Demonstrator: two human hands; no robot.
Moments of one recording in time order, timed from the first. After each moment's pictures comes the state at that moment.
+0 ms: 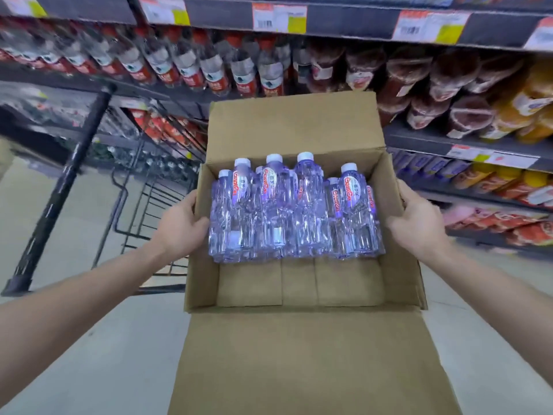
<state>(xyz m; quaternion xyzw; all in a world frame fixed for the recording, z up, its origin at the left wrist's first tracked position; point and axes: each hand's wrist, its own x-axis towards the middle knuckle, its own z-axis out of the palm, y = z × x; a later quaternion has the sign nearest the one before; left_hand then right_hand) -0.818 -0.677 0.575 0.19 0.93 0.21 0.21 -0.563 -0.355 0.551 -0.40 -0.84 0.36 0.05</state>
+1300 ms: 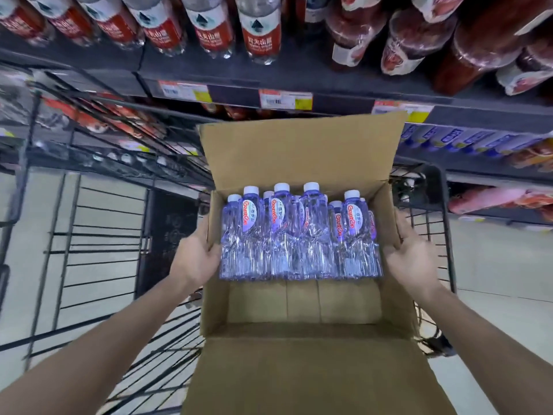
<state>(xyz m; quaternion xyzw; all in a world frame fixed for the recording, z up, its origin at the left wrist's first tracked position) -0.921 -0.652 0.327 0.20 0.90 0.22 0.31 -0.635 -0.361 0.322 -0.51 -0.80 0.32 -0.01</state>
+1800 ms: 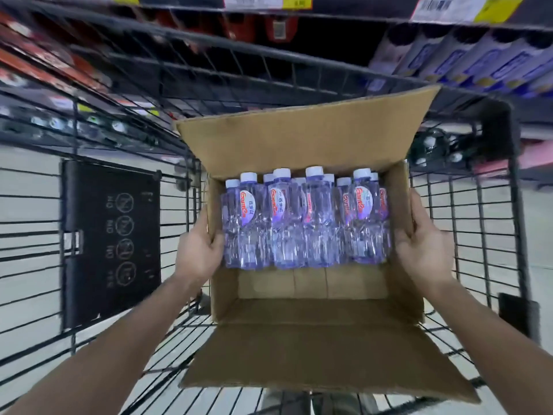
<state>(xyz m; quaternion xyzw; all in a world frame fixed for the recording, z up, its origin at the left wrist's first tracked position) -0.899 -0.648 0.182 0.18 0.91 0.22 0.31 -0.615 -0.366 0.214 -0.54 -0.80 0.27 -0.02</state>
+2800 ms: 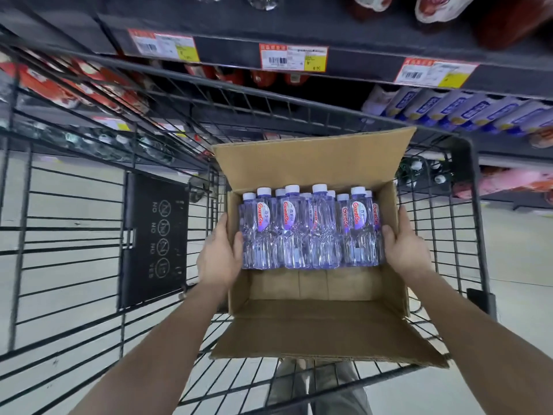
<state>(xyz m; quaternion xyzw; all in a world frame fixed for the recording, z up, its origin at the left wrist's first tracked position) -0.879 -0.644 0.217 0.19 0.94 0.16 0.22 -0.635 -0.364 0.232 -0.58 -0.75 0.27 -0.14</state>
